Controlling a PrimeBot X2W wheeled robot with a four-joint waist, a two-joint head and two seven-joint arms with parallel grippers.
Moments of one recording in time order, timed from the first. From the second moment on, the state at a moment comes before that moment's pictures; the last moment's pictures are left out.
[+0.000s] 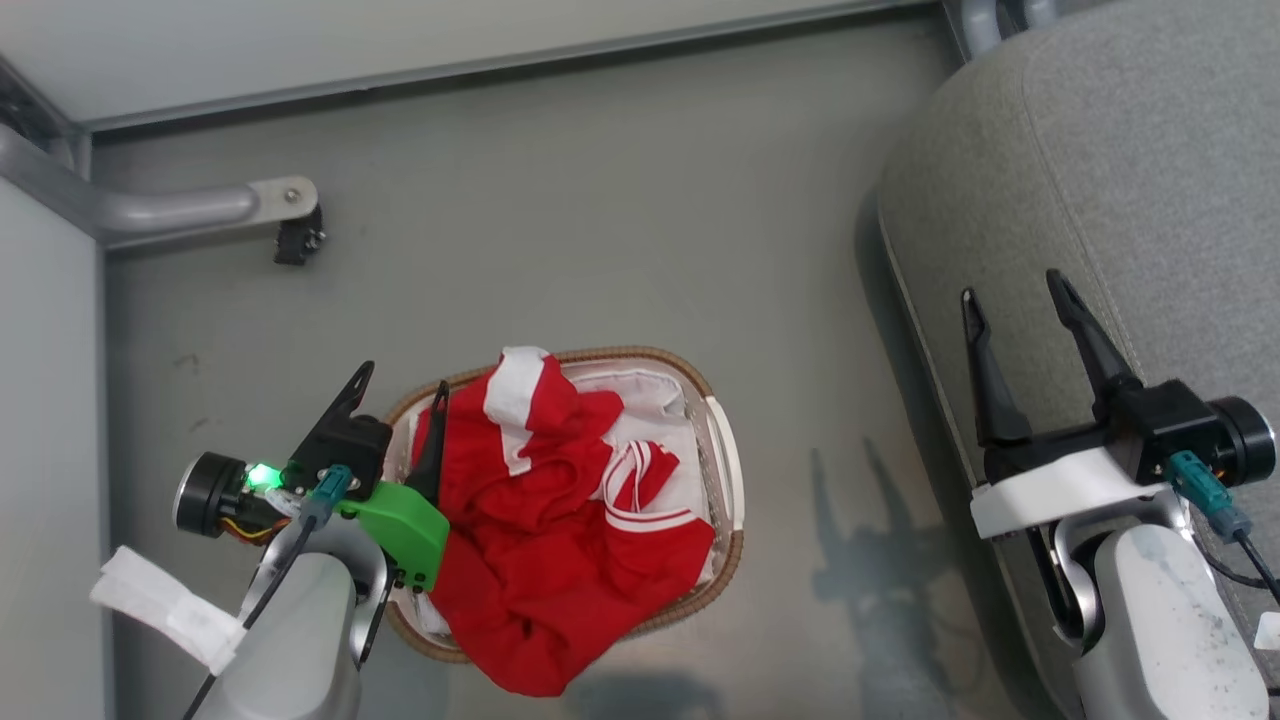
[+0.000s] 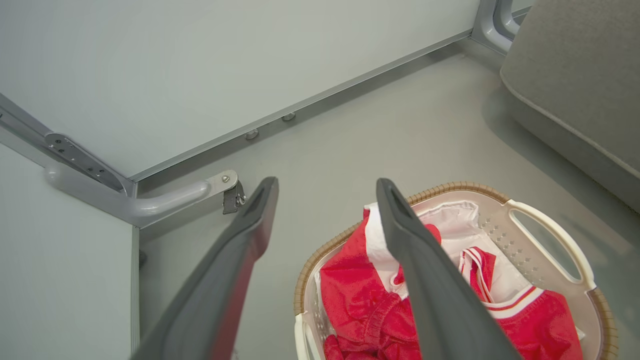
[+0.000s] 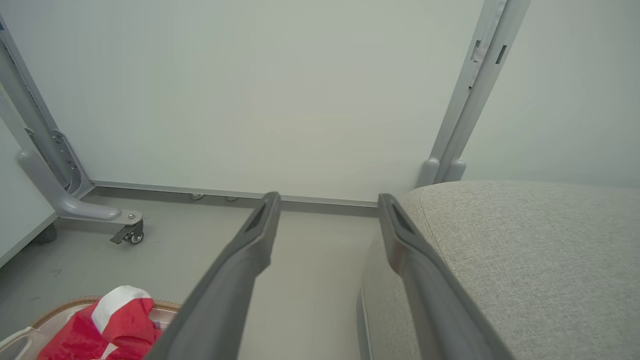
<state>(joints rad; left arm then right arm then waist) -0.44 0.13 -0.24 0.68 -0.01 -0.12 -0.26 -0.25 -0.05 -0.02 0.12 0.01 0.13 -0.26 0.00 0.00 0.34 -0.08</state>
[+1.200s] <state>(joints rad) -0.83 0.20 -0.61 1.24 -0.10 -0.11 -0.19 -0.44 -0.05 0.06 0.08 0.13 0.13 -0.26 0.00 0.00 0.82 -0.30</state>
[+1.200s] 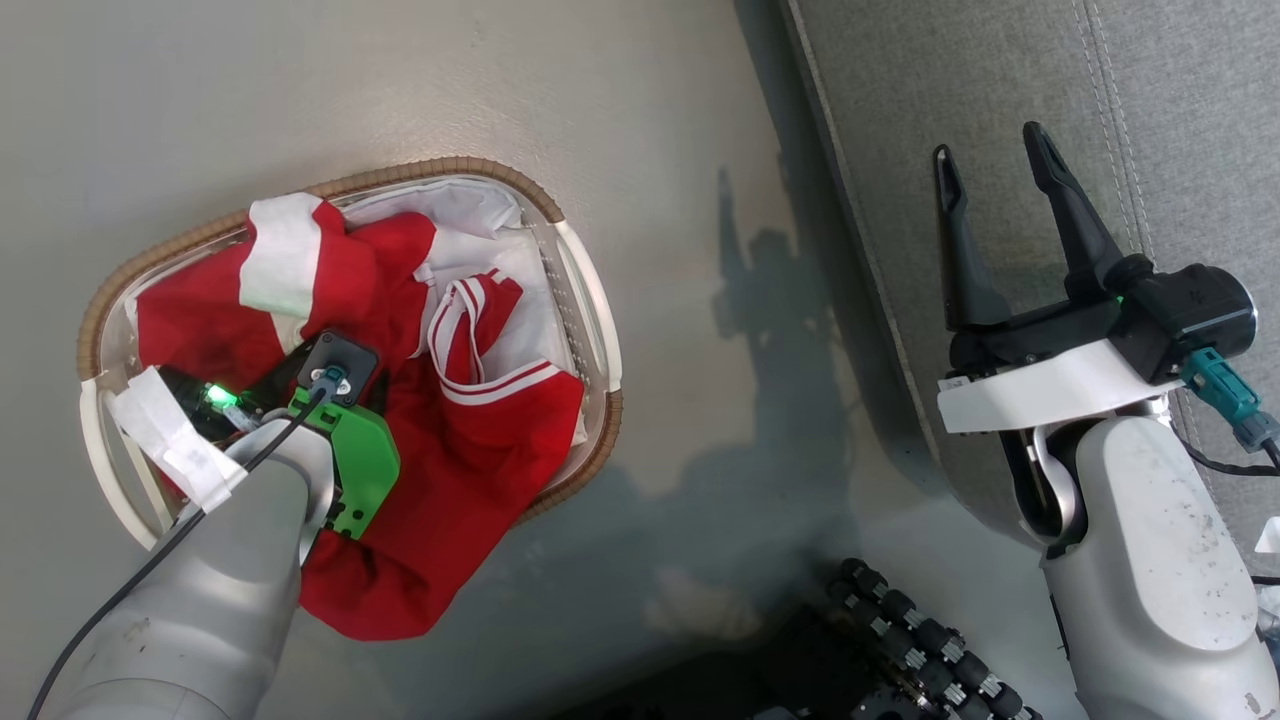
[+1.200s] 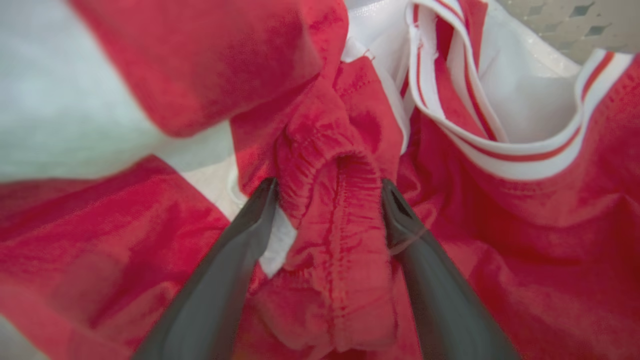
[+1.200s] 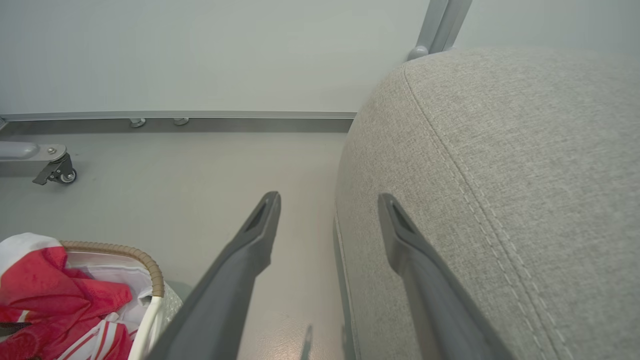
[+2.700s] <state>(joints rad) -0.64 0.22 -0.77 0.75 -0.18 -0.13 -0.26 -0.12 -0.05 0.01 0.21 -0.03 0.13 -0.26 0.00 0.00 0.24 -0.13</state>
